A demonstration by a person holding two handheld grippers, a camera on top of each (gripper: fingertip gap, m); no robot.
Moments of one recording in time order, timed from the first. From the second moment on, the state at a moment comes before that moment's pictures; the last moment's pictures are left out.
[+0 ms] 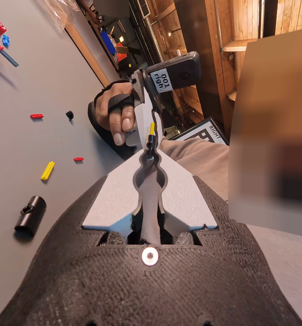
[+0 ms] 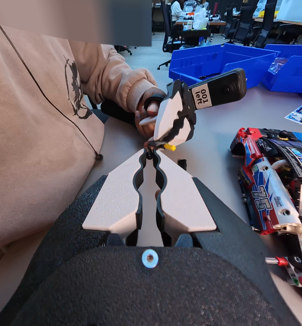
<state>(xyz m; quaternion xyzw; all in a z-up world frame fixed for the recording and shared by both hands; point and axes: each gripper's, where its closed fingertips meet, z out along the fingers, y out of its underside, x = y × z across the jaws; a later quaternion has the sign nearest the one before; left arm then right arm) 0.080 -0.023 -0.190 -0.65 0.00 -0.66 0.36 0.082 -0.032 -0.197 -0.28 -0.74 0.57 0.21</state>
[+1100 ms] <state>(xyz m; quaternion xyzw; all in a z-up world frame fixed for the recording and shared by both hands) 0.008 -0.074 -0.265 -0.87 0.33 -0.17 0.32 0.073 -0.018 -0.231 -0.35 -0.75 0.53 0.18</state>
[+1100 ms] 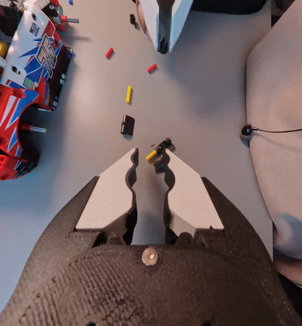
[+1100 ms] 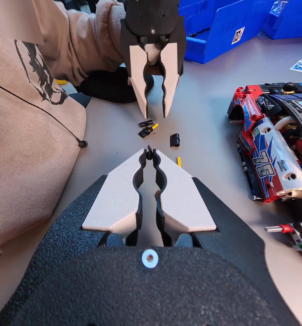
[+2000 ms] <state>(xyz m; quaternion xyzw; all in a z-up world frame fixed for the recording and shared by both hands) 0.042 -0.030 -0.280 -0.89 0.30 -0.20 0.29 0.074 -0.010 -0.224 -0.36 -0.75 0.52 0.20</state>
